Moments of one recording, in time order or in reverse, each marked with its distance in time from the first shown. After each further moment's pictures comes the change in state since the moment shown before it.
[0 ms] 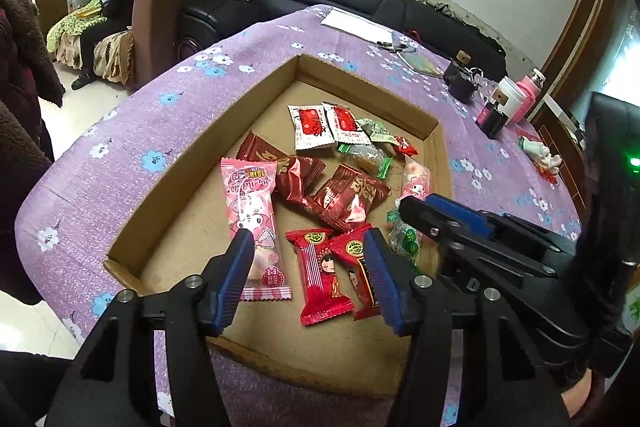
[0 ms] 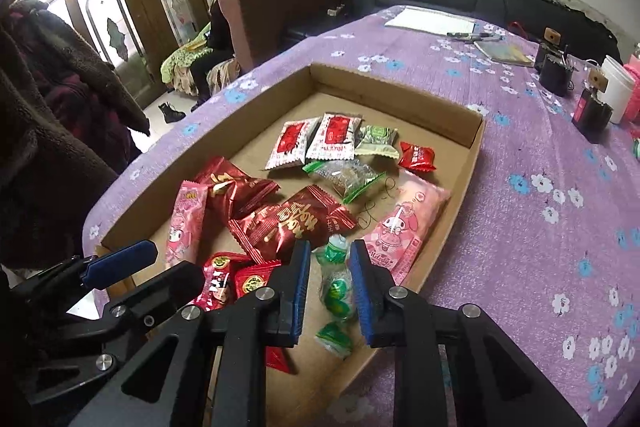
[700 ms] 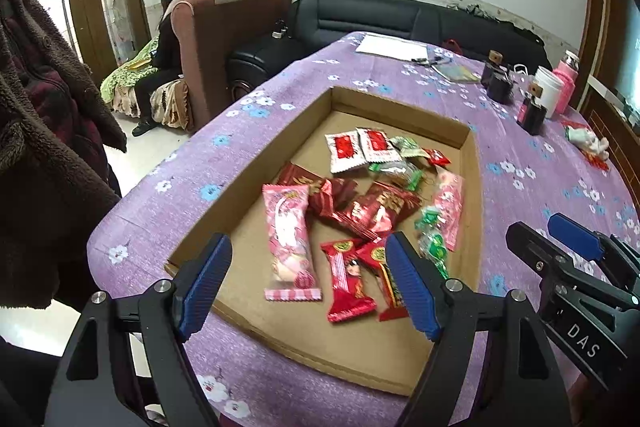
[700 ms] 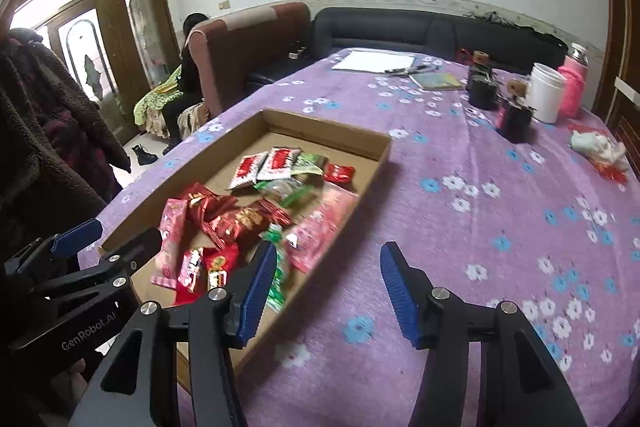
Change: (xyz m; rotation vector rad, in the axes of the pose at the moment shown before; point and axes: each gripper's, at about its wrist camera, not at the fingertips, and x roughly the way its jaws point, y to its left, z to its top) left arm -0.018 -0.032 -0.010 0.105 -0.113 0.270; right arm -0.067 -0.032 -0.033 0.069 -0.140 -0.125
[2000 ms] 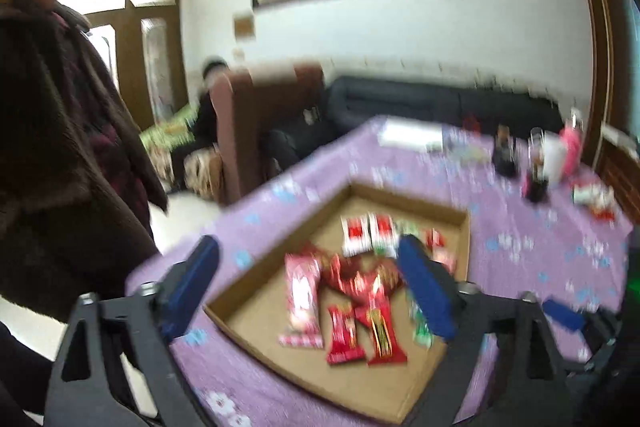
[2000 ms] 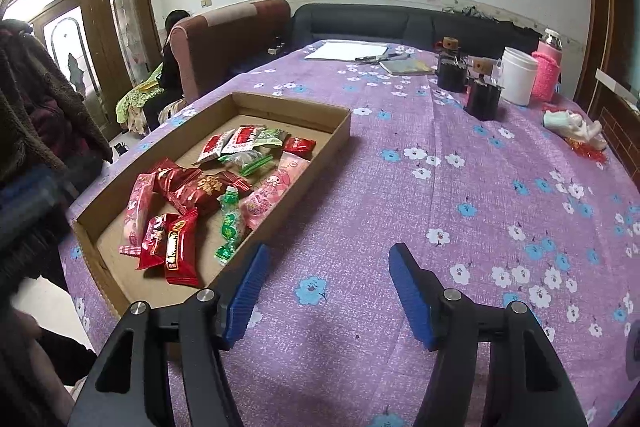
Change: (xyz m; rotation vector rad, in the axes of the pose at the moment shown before) left arm -0.074 -0.011 -0.004 -0.072 -0.376 0.128; right arm -0.009 -0.019 -0.028 -0.005 -0.002 -0.063
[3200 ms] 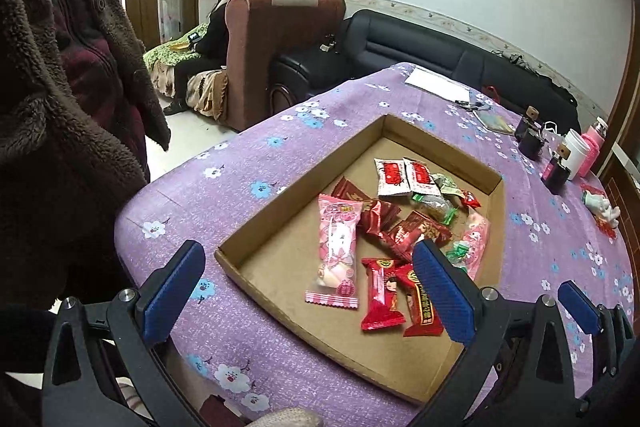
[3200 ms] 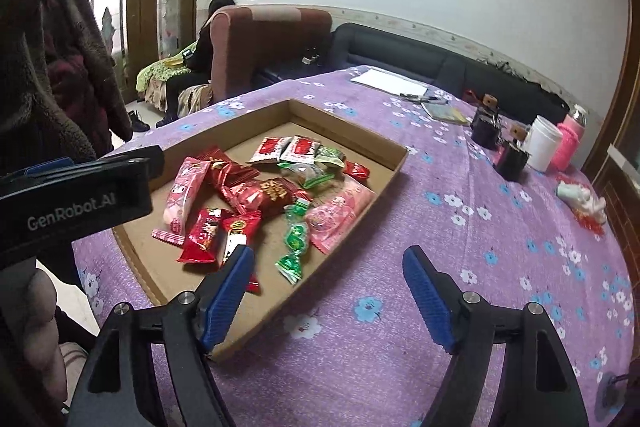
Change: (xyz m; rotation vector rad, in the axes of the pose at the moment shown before) left arm 0.064 0.043 -0.019 -0.136 0.324 -0.018; right arm -0.010 0.071 -0.001 -0.230 -0.064 -0.025
